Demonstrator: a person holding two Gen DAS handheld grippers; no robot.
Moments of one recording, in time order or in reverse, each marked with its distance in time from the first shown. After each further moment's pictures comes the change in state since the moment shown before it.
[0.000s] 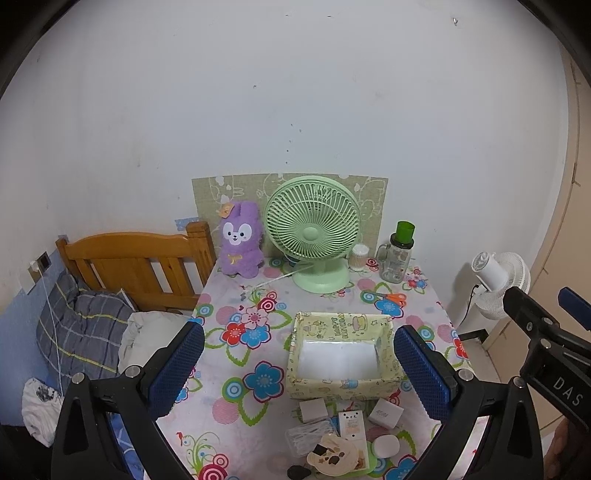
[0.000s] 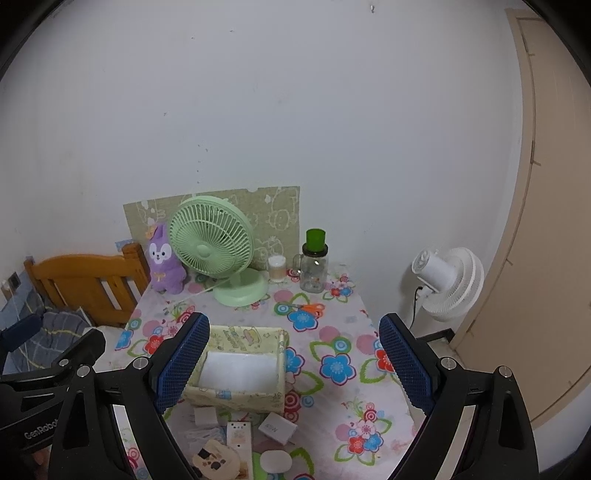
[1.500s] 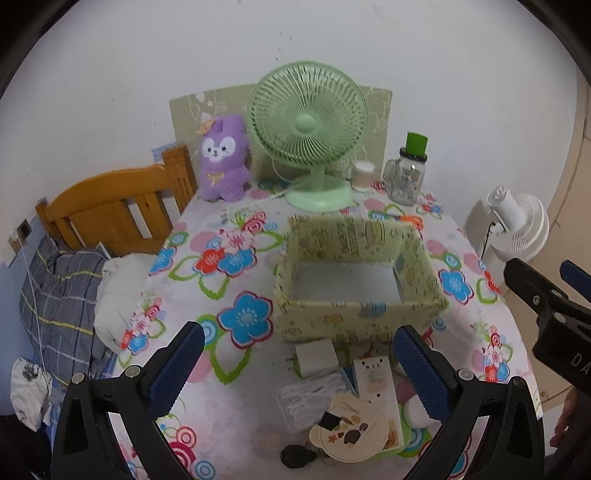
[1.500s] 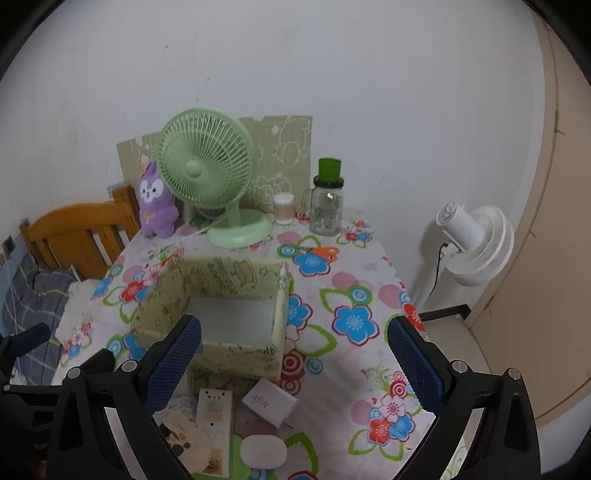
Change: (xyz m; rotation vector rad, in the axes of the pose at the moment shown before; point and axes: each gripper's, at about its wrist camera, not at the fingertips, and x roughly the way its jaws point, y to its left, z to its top) left arm 0.109 -0.008 -0.112 0.026 0.181 -0.019; right arm 0.103 0.000 -0.104 -0.040 0.125 0.044
